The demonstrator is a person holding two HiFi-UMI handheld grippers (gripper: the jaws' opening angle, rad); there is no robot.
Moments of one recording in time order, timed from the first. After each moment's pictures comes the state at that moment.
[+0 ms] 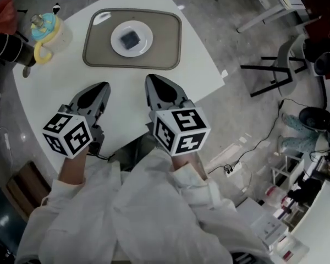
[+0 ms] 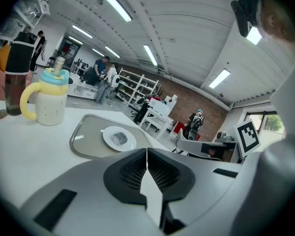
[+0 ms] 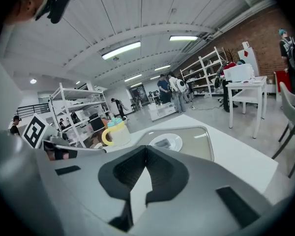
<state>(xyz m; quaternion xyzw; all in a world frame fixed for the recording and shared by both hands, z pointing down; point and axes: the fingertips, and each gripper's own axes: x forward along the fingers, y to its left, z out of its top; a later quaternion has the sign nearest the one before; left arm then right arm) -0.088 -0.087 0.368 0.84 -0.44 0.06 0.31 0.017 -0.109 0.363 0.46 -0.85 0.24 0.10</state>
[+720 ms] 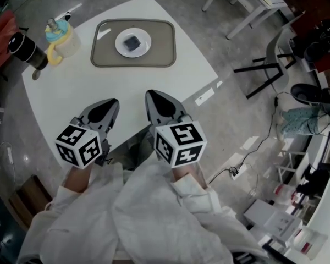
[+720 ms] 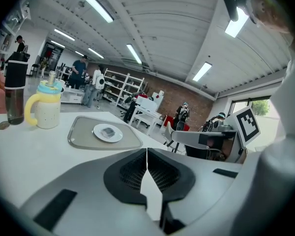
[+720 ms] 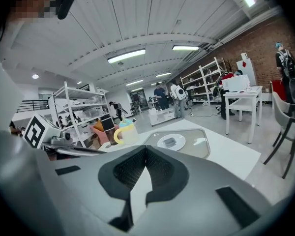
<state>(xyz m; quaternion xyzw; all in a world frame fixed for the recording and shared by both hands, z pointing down) -0.079 0.010 0.348 0.88 -0.39 0.09 0.26 0.005 -0.009 0.332 0.48 -0.85 0.20 0.08</state>
